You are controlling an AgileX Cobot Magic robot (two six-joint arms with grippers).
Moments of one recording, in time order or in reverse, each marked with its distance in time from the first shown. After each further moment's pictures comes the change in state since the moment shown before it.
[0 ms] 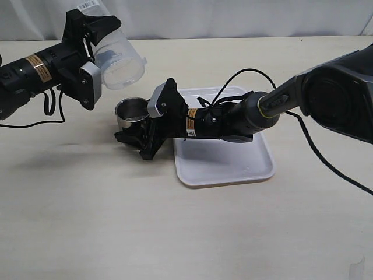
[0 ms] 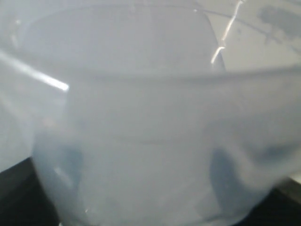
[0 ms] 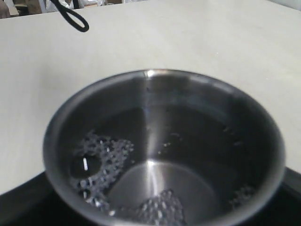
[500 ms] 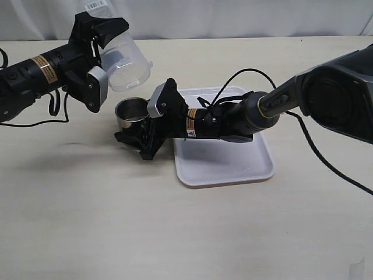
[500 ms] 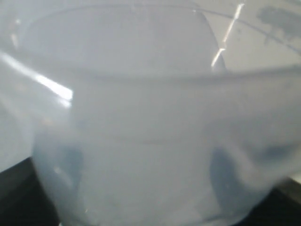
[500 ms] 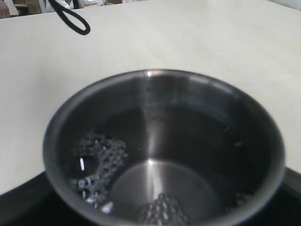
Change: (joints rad) left arm -0.023 0.000 0.000 -0.015 0.000 0.065; right arm 0.000 0.000 0.000 0.000 0.000 0.000
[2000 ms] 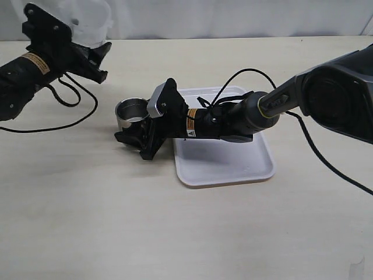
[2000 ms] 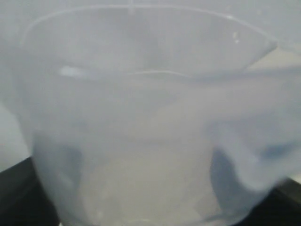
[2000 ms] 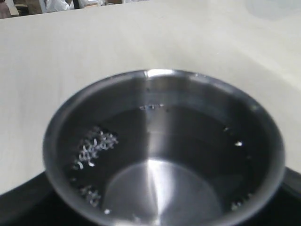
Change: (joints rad) left arm 0.000 0.000 0.000 -0.362 0.166 -1.333; right arm 0.000 0.000 0.000 0.000 -0.002 0.000
